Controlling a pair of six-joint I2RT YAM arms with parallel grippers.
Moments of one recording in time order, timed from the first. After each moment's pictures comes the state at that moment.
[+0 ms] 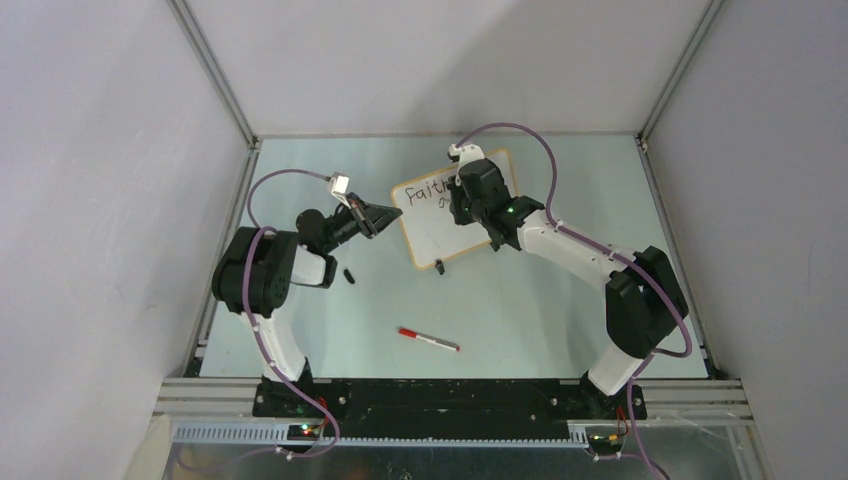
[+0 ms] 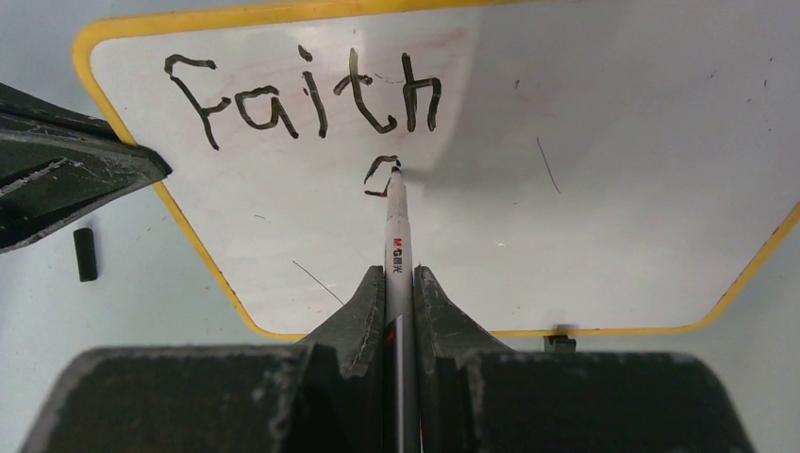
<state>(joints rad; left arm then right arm) -0.14 1.87 0.61 1.38 0.78 -0.73 0.68 1.68 1.31 -0.20 0.18 0.22</state>
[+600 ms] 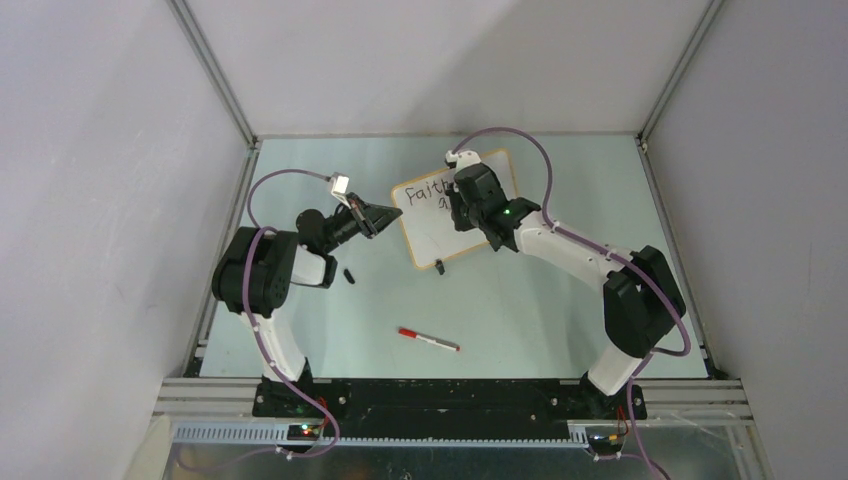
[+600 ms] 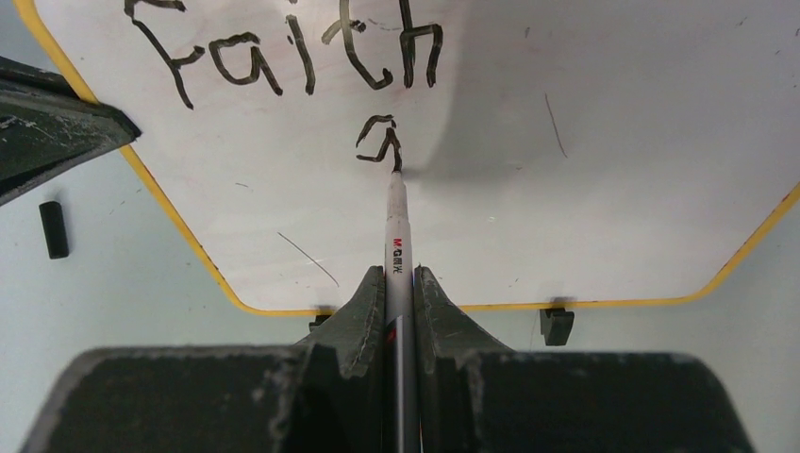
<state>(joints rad) -0.14 1.87 0.61 1.38 0.78 -0.73 0.70 1.69 1.31 -0.26 0.21 0.22</state>
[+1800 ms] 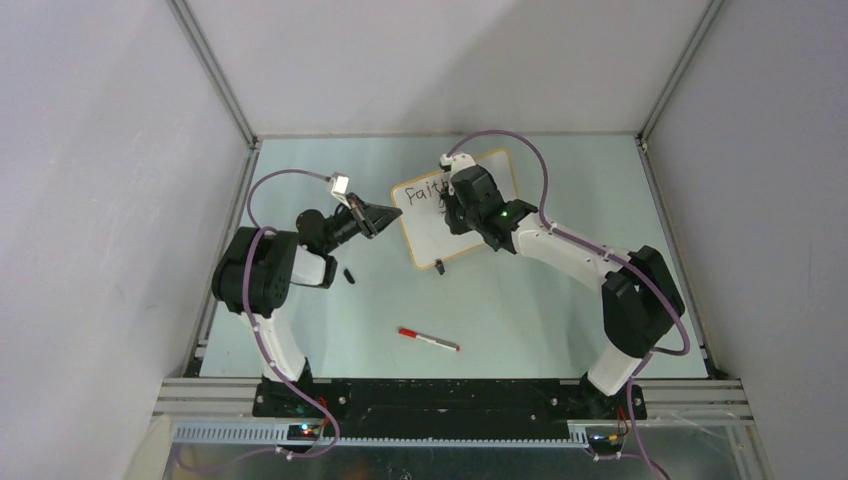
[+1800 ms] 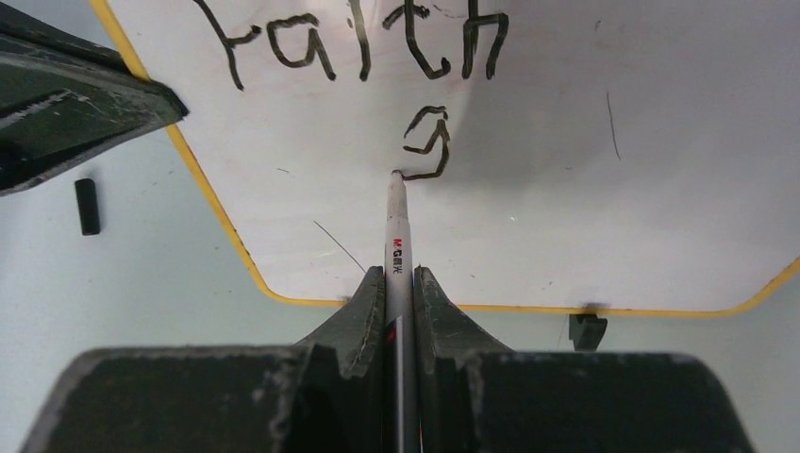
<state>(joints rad) -0.14 1.87 0.61 1.38 0.77 -0.73 0.72 1.69 1.31 -0.27 0.16 0.22</state>
